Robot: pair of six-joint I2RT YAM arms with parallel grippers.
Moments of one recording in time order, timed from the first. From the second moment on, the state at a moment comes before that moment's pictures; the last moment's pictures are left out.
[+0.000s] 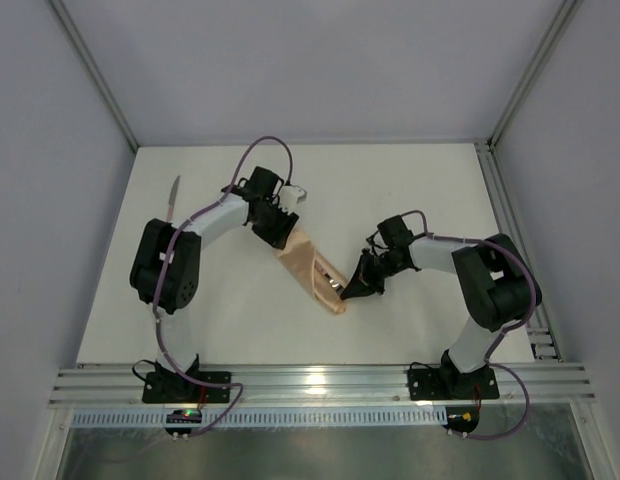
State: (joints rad) left arm -0.43 1.92 1.40 -0.61 0.24 0.26; right arm 0.38 1.72 0.80 -0.32 -0.77 0.81
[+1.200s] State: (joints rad) left arm 0.18 2.03 1.72 -0.64 0.01 0.23; right arm 0.48 1.37 1.13 -0.72 -0.20 0.50
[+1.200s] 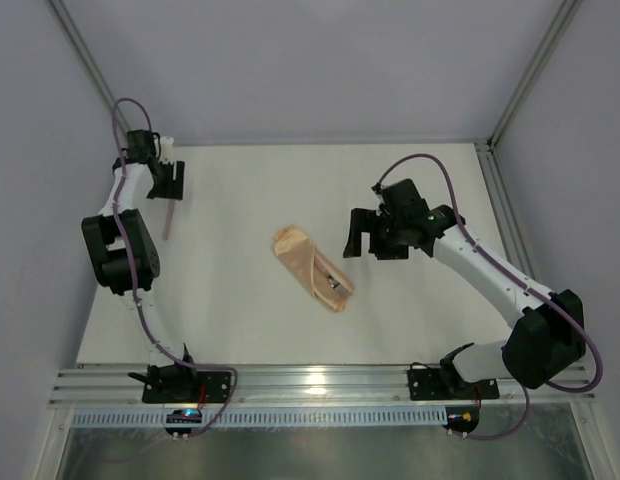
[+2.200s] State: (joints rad) left arm 0.22 2.06 1.57 -0.74 0.27 0.49; right arm 0.58 1.27 1.24 -0.77 -0.09 0.30
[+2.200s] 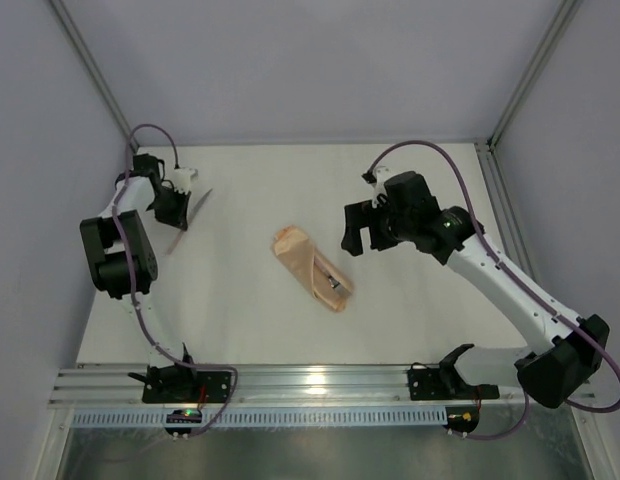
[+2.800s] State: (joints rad) left arm -0.25 1.41 1.39 -1.29 0.37 1.34; right arm 0.59 1.25 1.37 -0.39 -0.53 0.19
